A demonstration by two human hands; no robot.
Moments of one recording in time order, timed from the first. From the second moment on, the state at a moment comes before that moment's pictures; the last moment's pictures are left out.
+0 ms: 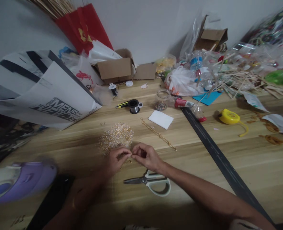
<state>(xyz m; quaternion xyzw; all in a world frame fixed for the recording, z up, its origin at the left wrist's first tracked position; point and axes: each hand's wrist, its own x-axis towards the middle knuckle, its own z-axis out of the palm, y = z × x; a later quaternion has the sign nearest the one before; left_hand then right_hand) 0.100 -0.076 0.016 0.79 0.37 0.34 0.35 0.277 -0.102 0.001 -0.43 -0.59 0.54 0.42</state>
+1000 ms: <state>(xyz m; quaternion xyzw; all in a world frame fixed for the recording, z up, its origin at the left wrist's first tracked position) 0.077 -0.064 0.029 0.89 0.35 0.19 0.19 0.277 -0.099 -0.003 -0.45 -0.59 0.53 0.42</state>
